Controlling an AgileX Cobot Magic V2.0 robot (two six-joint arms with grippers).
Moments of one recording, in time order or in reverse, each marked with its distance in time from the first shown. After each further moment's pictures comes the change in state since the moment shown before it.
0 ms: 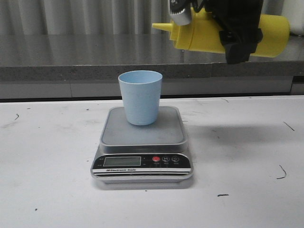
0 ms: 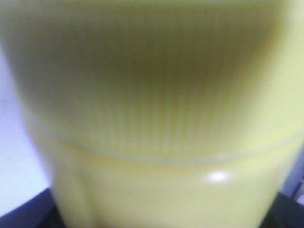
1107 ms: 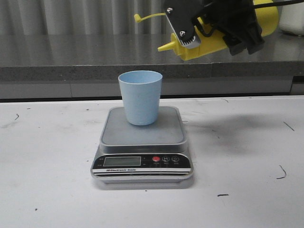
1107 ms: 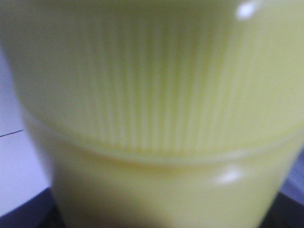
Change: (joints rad) left arm 0.000 0.000 0.000 0.000 0.000 0.000; right arm 0.020 0.065 -0.002 -0.298 -0.047 -0.088
